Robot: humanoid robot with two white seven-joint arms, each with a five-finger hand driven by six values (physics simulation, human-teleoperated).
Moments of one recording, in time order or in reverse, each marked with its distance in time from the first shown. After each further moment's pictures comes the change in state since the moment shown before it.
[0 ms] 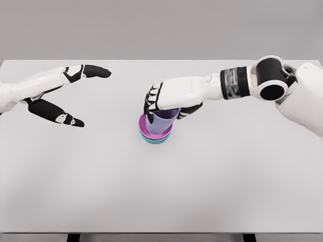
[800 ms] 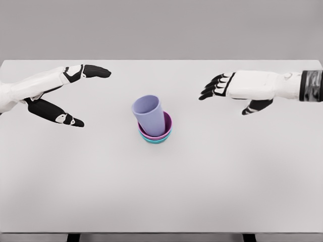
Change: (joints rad) left arm 0.000 0.001 0.000 0.000 0.000 0.000 0.000; right arm 0.216 -0.343 -0.251 -0.061 -0.062 0.000 0.001
